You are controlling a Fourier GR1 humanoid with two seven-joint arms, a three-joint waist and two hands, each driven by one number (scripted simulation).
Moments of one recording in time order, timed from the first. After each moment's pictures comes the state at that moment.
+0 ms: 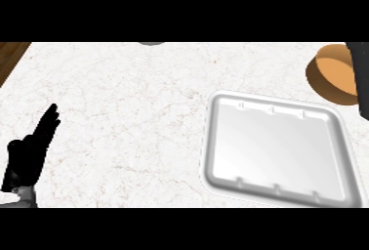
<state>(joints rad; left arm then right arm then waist) 0.00 0.26 0.15 -1.54 -0.14 -0.01 0.13 -1.22 -0.41 -0.28 -0.77 1.29 -0.14 0.68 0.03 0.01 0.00</state>
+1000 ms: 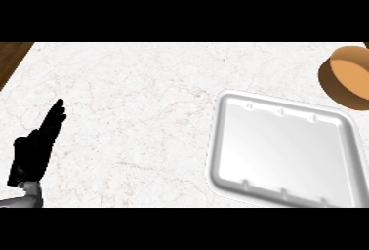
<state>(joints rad) -0.03 0.24 0.13 -1.55 -0.15 -0.03 0.13 -1.22 -0.72 -0.42 -0.27 1.23 -0.33 0.30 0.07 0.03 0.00</state>
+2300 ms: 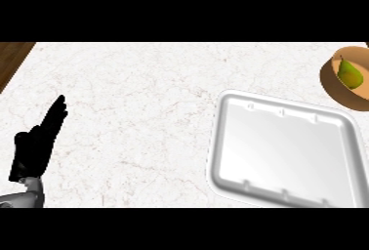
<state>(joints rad) -0.06 0.24 0.14 -1.54 -0.15 -0.03 0.14 -1.22 -0.74 -0.83 -0.27 0.79 -0.48 -0.11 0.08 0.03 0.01</state>
